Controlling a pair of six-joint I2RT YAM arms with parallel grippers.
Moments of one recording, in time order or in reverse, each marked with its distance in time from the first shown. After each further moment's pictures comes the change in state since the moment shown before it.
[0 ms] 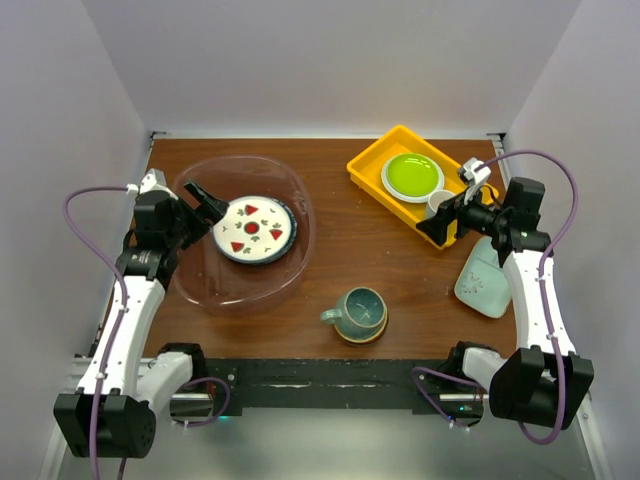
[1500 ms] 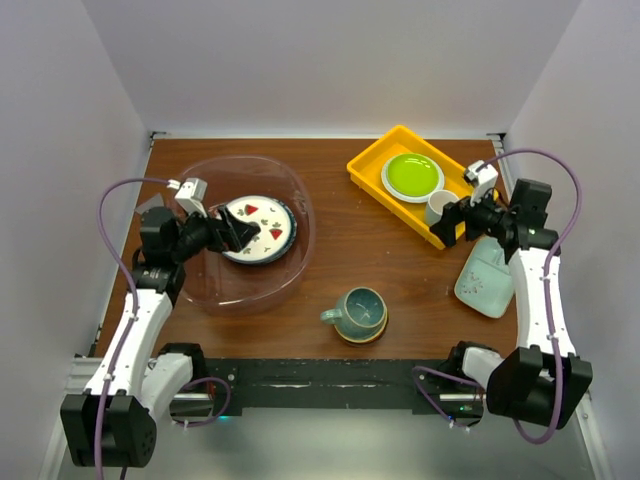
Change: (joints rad) left arm 0.000 -0.062 -0.201 0.326 0.540 0.368; right arm -0.043 0.004 0.035 -0.136 0.157 -0.085
